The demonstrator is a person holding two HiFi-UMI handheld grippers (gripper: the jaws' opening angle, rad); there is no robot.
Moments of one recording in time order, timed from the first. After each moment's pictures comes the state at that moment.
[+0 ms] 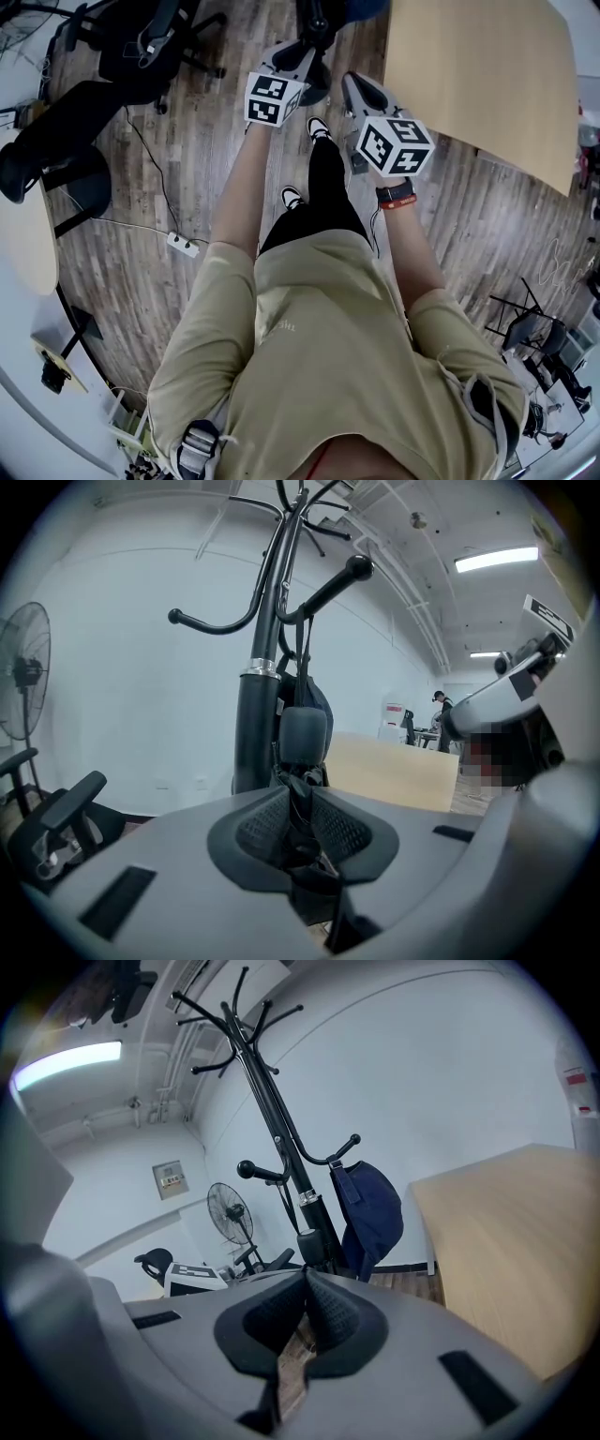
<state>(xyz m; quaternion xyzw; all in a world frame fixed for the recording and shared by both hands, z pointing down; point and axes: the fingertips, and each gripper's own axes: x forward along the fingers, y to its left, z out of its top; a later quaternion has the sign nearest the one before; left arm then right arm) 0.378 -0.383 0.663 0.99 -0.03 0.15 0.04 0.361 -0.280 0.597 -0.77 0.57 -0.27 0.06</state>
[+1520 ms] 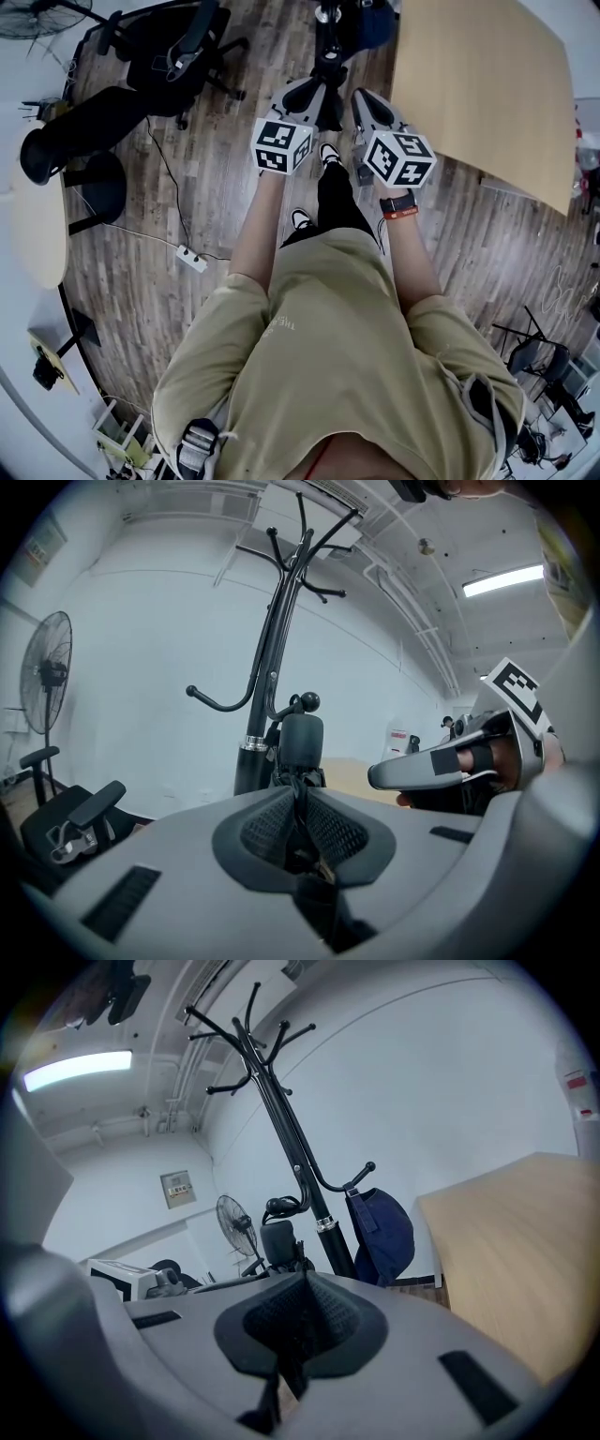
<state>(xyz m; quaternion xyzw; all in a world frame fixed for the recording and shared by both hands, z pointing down) 0.307 -0.337 0.548 0.99 -0.06 0.10 0.08 0.341 -0.273 0.535 -0.77 0.58 -0.24 0.08</state>
